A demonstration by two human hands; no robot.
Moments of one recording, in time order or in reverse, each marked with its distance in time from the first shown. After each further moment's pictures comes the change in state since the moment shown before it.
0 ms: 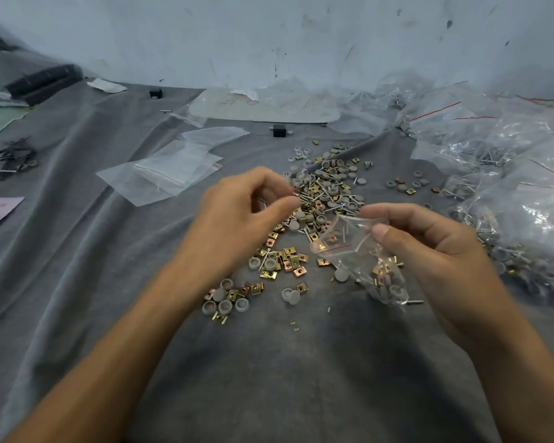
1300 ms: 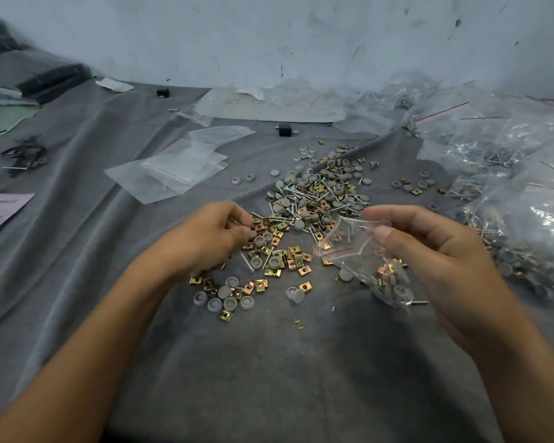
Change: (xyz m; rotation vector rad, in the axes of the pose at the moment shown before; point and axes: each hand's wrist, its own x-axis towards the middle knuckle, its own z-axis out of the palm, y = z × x) left_hand 0.002 -0.047 -0.023 0.073 -0.253 -0.468; right_hand 0.000 0.004 0.000 -0.021 -0.008 0.019
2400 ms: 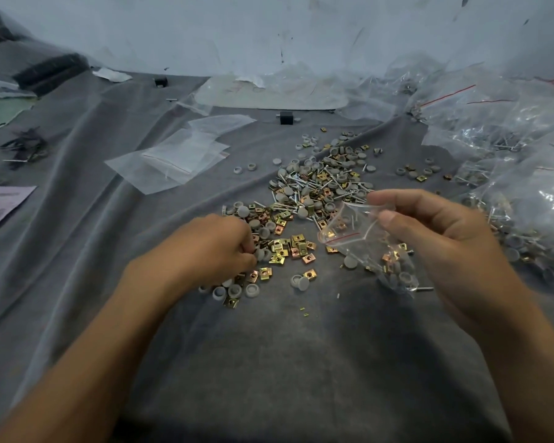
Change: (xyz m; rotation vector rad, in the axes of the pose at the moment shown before) left_hand -0.018 0.006 0.002 0.751 -0.148 0.090; right_hand 0.001 0.002 0.000 -0.031 -0.006 -0.034
